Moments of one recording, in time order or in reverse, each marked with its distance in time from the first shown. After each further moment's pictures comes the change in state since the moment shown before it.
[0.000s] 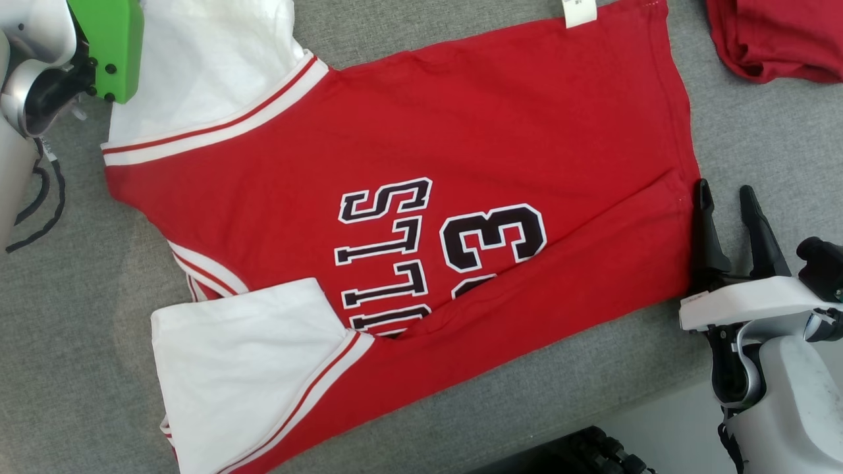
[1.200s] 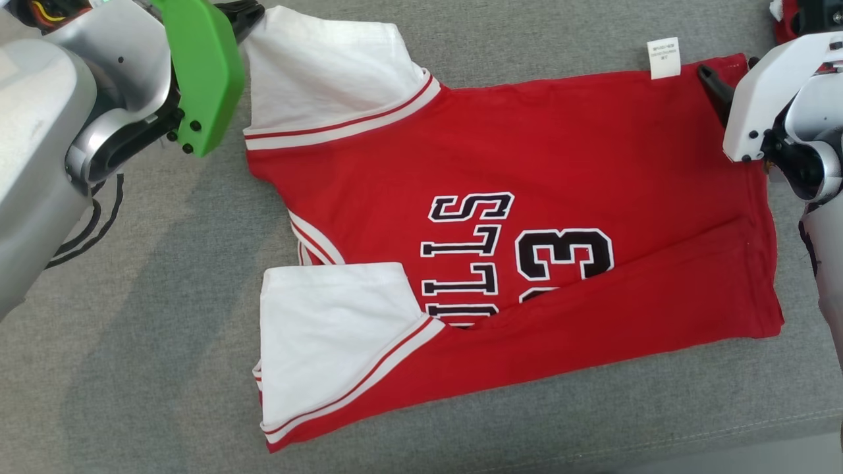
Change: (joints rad) left arm -0.007 0.098 -0.229 -0.388 -0.141 0.000 -0.069; right arm -0.553 -0.230 0.160 0.192 -0.069 -0.002 0.833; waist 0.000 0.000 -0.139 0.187
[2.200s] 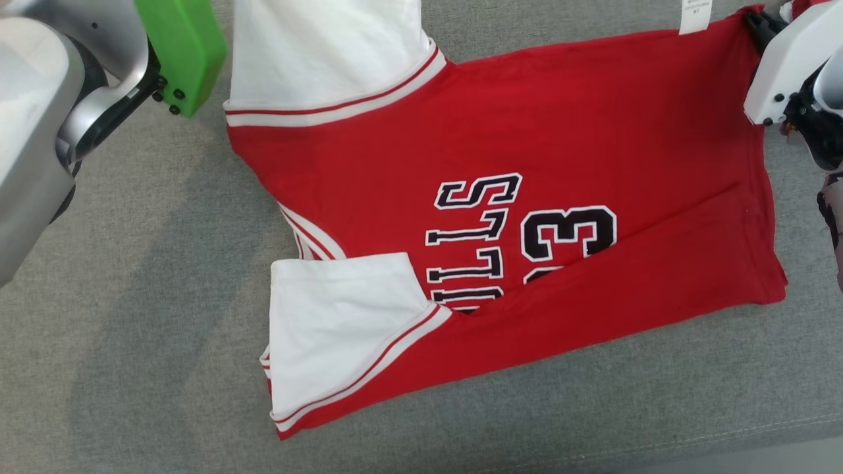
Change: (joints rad) left arm -0.039 -0.002 0.006 0.039 0.147 0.005 -0.301; right arm -0.073 -0.027 0.006 0.044 0.046 0.000 -0.110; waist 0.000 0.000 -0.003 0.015
